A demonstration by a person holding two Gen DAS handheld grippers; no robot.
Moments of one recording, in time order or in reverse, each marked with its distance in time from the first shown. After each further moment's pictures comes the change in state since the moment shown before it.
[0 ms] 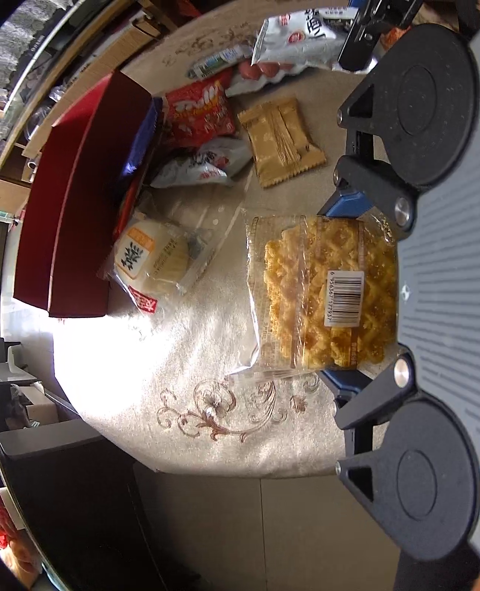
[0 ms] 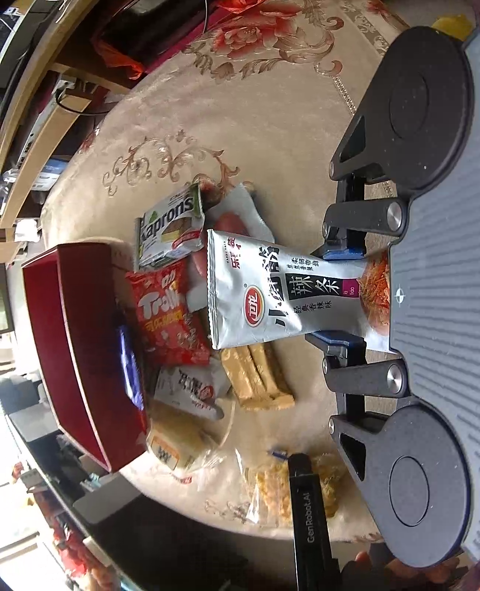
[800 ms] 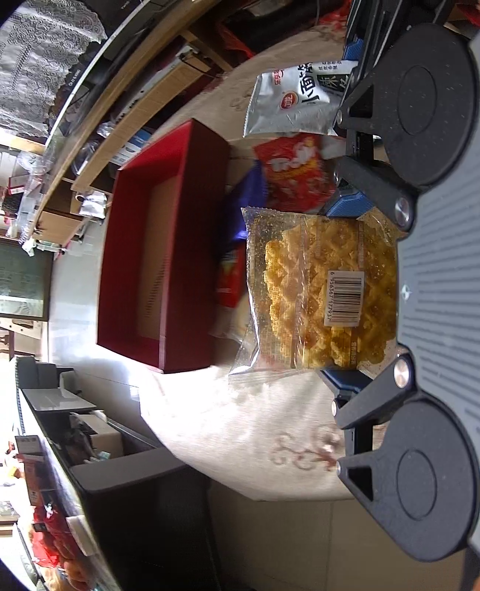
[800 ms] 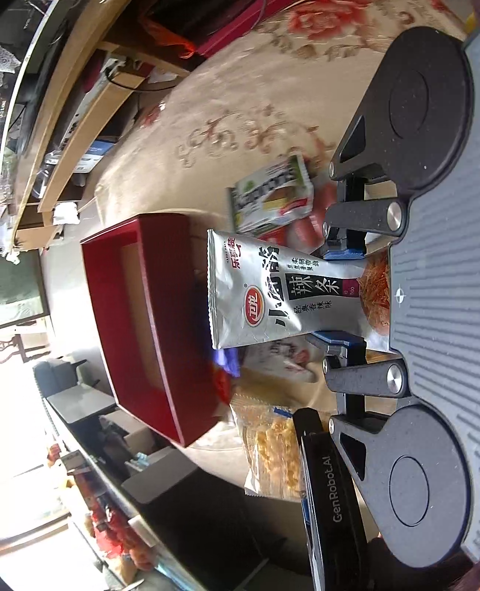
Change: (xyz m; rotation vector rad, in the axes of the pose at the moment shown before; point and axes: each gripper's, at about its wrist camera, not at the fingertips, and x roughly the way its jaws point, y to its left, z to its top) left arm -0.029 -0.036 0.063 0.051 -0.164 -0.059; right arm -0.003 0.010 0.062 0.007 -0.107 0.057
